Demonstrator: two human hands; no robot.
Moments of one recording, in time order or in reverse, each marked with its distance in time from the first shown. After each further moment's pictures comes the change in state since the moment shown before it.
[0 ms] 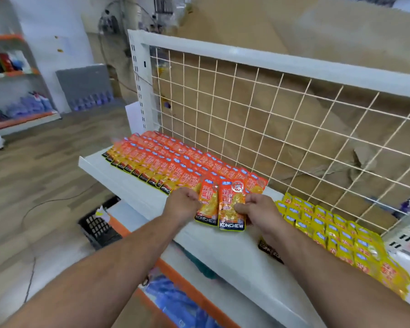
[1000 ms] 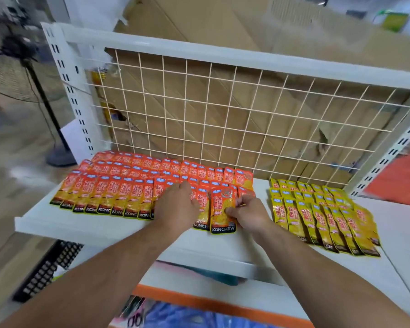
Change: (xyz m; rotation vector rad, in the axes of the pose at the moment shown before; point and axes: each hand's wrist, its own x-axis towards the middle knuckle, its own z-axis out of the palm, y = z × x) left_hand 0.092 -0.007 -0.051 0.615 -0.130 0.732; right_hand 0.008 -0.017 0.094 -0.014 0.474 0.169
